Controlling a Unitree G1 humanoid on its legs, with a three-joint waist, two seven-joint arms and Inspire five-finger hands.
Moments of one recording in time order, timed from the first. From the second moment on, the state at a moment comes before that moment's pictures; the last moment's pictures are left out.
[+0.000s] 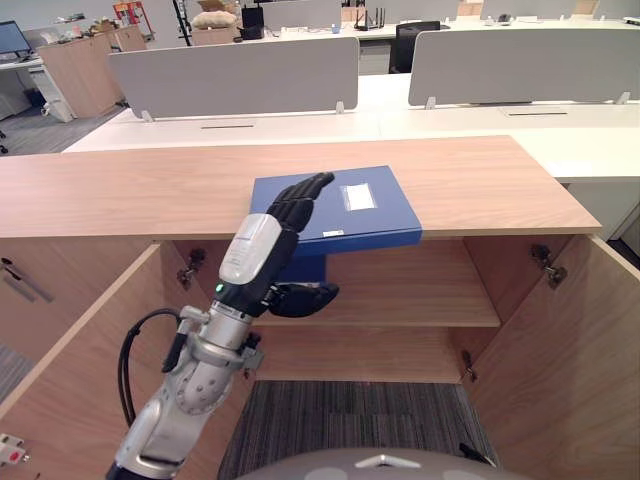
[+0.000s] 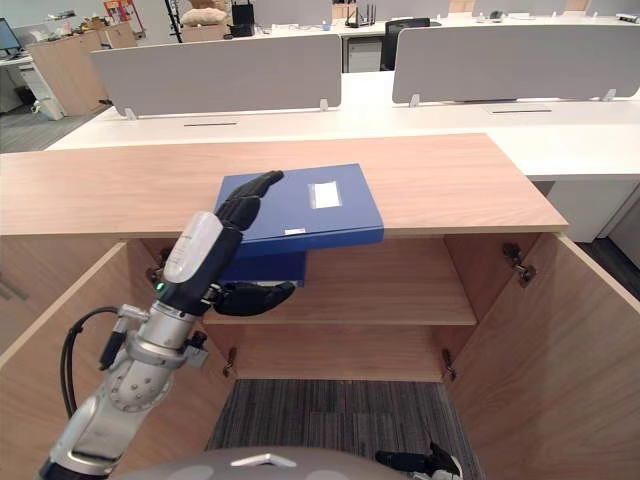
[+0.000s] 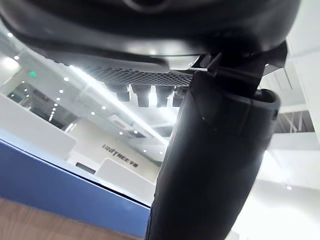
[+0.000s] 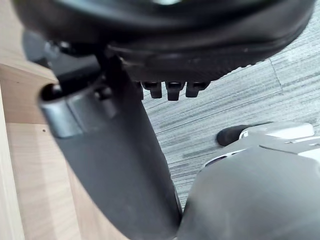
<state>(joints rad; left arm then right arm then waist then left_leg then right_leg) 0.19 0.49 -0.22 -0.46 0.59 -0.25 0.18 0.14 -0.12 -0.21 1.14 0.12 0.00 -0.08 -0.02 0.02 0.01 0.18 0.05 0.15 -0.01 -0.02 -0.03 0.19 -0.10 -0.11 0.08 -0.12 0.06</state>
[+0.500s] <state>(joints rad) 0.12 0.45 -0.27 -0.27 0.89 -0.15 0.28 0.15 -0.12 -0.19 1.14 0.12 0.00 -0.09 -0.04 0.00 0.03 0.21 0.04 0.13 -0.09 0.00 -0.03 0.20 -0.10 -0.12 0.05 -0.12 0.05</state>
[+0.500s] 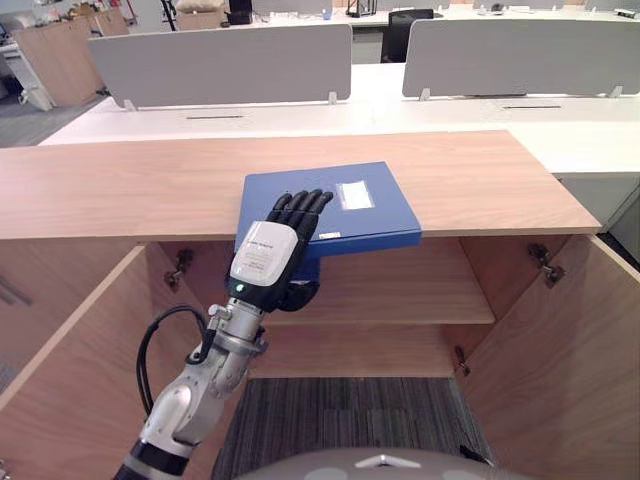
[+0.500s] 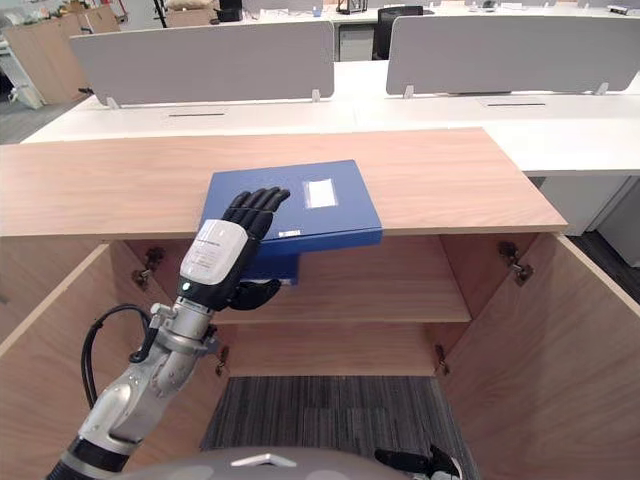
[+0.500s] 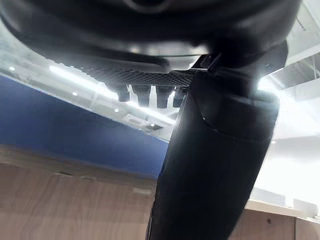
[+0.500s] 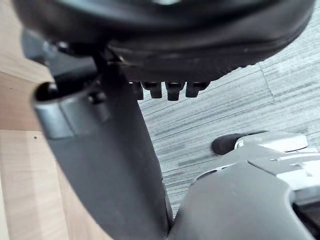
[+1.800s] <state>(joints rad) 0.11 0.21 -0.41 -0.49 0.49 -0.22 0.30 0.15 -0.13 -0.13 1.11 0.13 0.00 -0.11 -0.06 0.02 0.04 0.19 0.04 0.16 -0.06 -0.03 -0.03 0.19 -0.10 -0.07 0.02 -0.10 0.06</state>
